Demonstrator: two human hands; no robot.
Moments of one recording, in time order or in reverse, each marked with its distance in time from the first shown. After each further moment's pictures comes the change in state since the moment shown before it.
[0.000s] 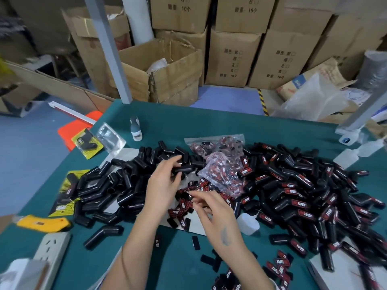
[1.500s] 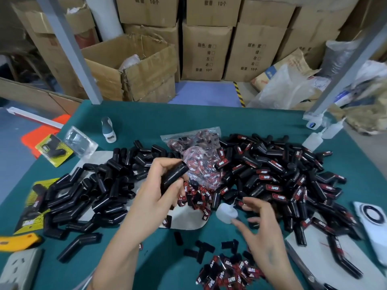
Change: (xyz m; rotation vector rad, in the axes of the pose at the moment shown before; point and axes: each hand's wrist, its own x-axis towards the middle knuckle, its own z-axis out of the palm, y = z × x) left_hand -0.041 0.090 -0.045 -0.510 -0.363 0.047; right_hand -0.078 0.036 -0.094 -0.124 0.276 0.290
